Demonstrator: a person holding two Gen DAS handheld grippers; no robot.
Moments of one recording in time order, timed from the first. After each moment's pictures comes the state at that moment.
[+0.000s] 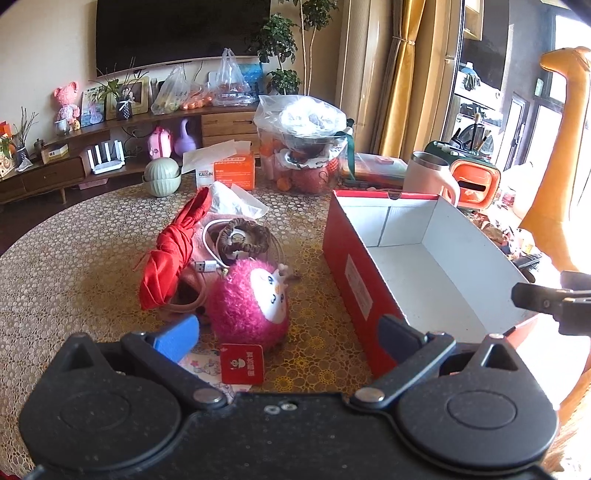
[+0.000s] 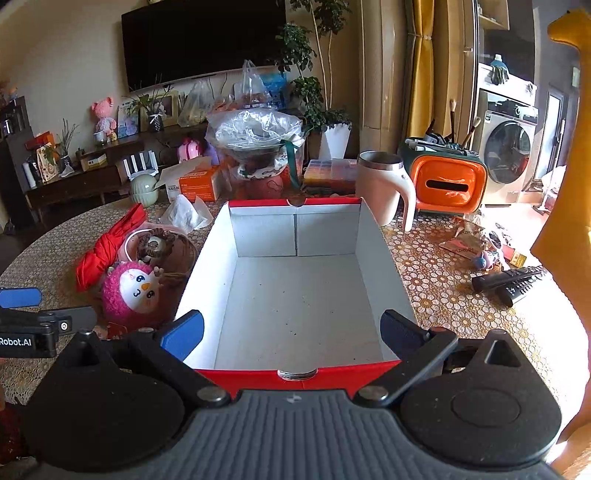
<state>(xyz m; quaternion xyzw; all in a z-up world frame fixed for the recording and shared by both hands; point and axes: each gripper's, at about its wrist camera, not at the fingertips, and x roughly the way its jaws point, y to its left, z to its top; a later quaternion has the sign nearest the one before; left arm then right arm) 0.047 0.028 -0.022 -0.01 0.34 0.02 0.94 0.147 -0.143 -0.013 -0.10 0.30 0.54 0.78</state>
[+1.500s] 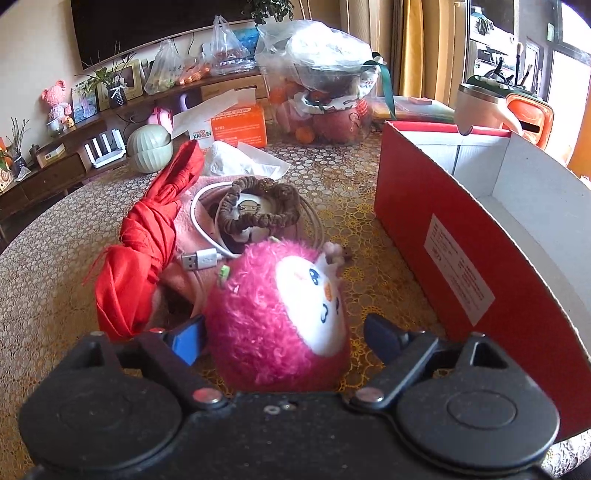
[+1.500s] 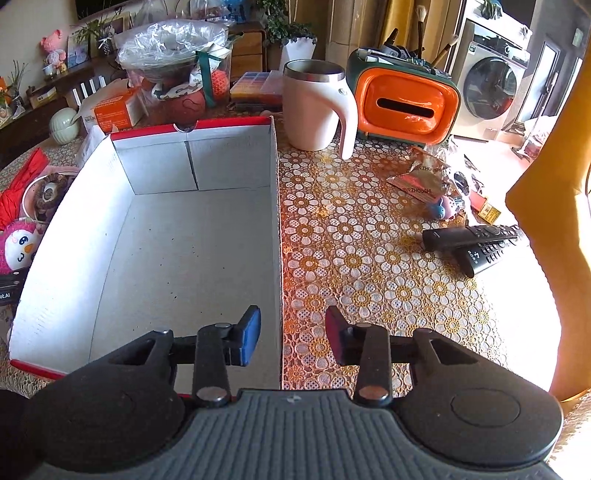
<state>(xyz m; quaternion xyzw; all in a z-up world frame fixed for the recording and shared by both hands) 0.142 0.041 -0.107 0.05 0.39 0.05 0.92 0.251 -0.101 -0.063 -0.20 0.41 0.49 0.75</state>
